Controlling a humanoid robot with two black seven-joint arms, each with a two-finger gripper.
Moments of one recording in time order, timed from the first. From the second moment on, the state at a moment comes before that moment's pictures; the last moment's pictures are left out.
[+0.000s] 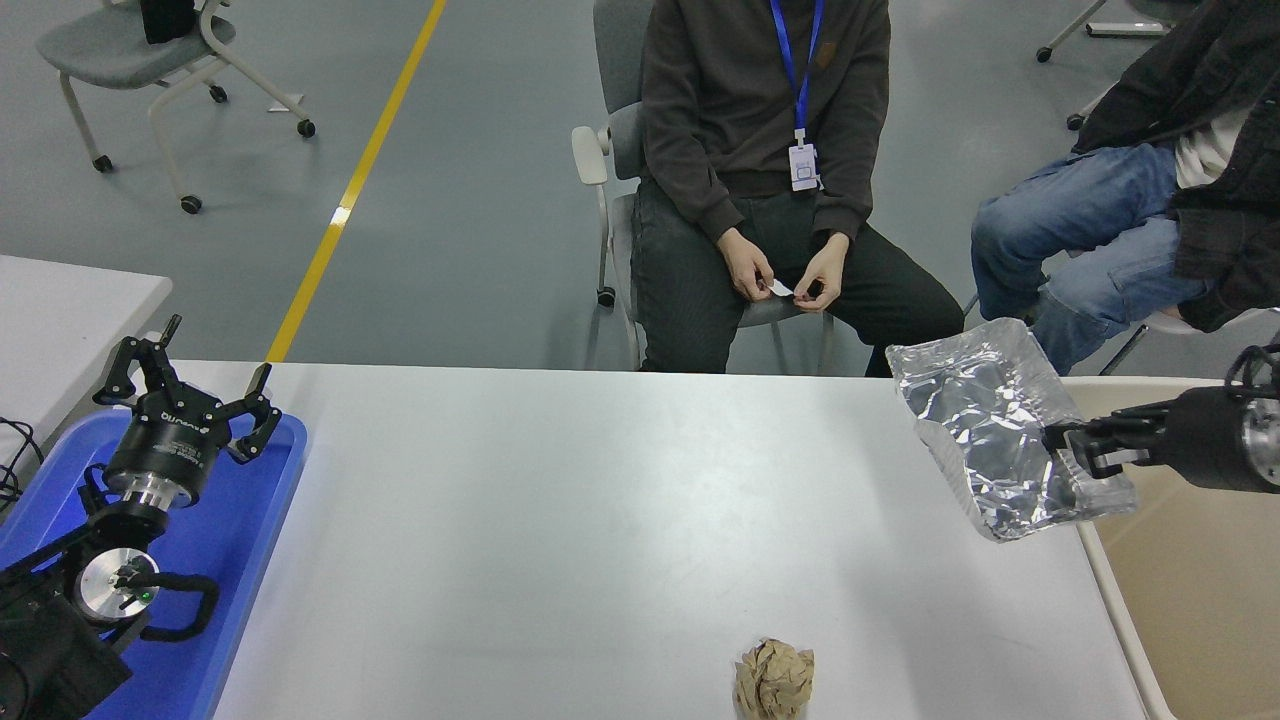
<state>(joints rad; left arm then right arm) -0.56 0.46 -0.57 -0.39 -0.24 -0.69 -0.60 1.54 -1.05 -0.74 1.32 -1.33 -0.02 0.39</state>
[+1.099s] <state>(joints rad) -0.56 0.46 -0.57 -0.39 -0.24 -0.69 -0.60 1.20 -1.11 -0.63 0.86 -1.31 -0.05 0.42</state>
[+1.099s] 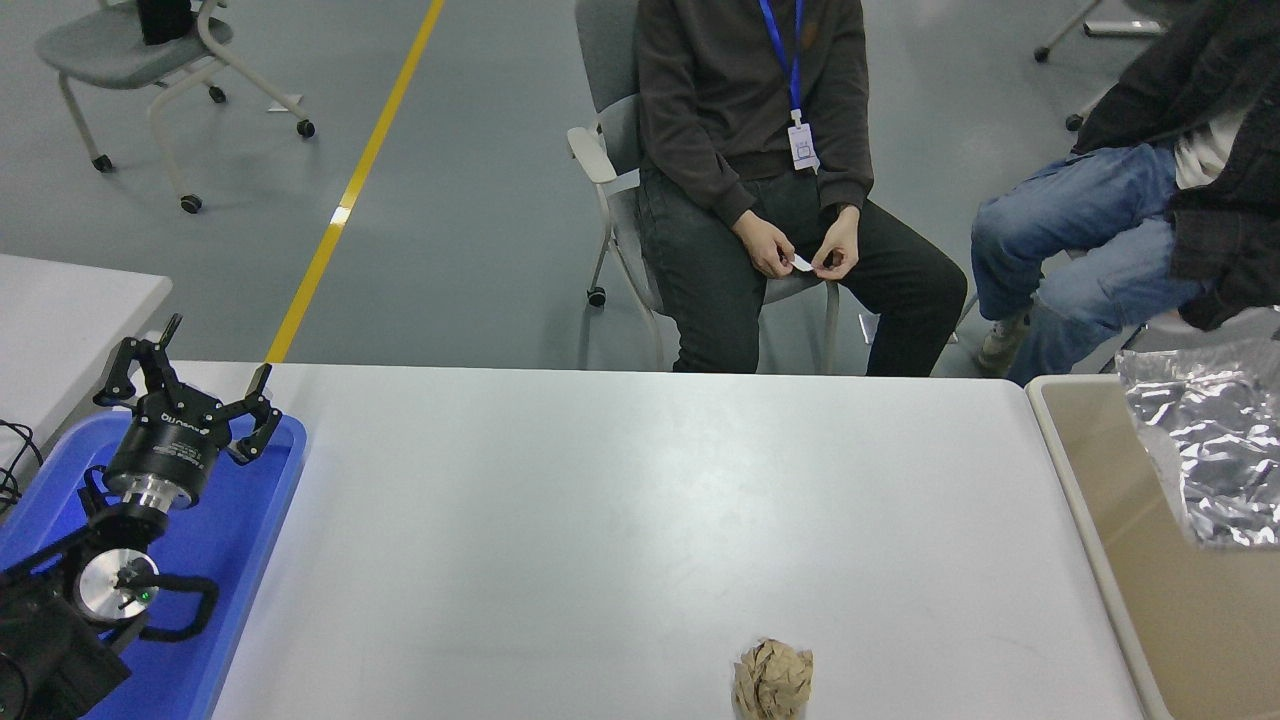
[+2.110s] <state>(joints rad) -0.56 0.46 -0.57 -0.39 -0.24 -0.69 -0.60 0.69 -0.55 -0.55 0.03 -1.09 -0.09 0.44</state>
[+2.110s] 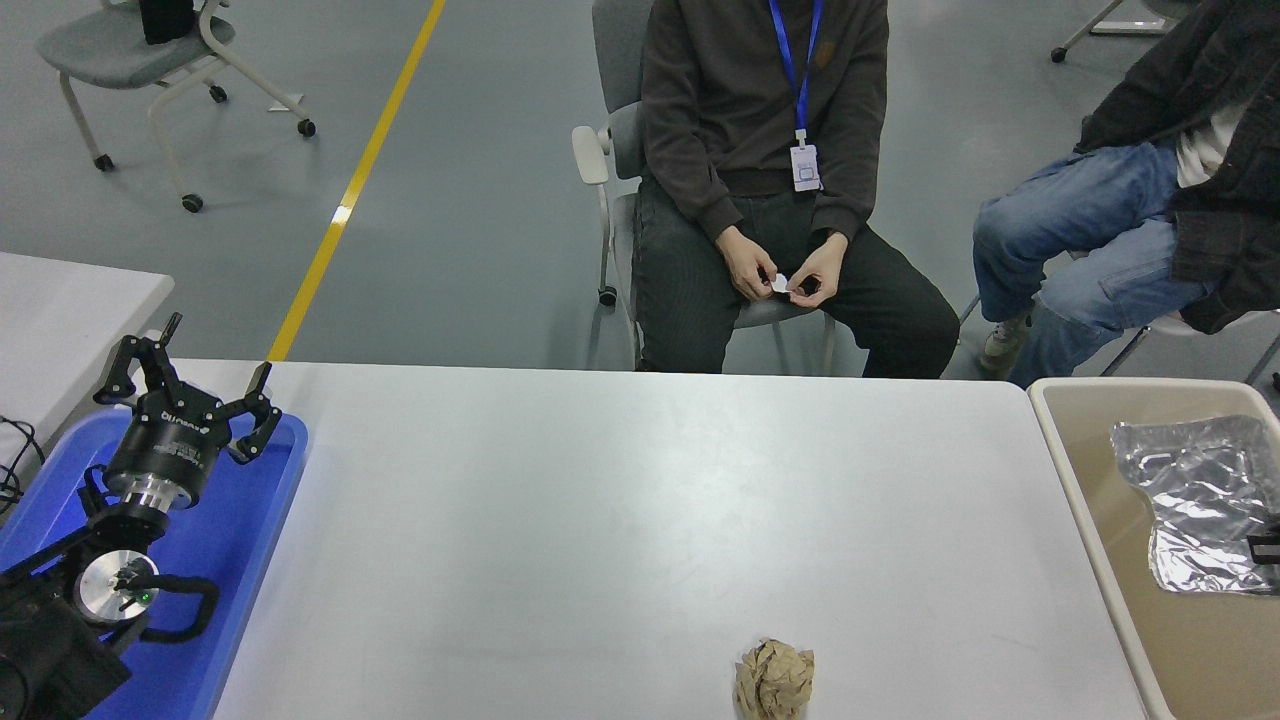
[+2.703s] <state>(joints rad) -0.56 0.46 -0.57 -0.39 -0.24 -0.69 -0.60 0.63 -0.48 -0.55 -0.06 -1.04 -0.10 0.43</state>
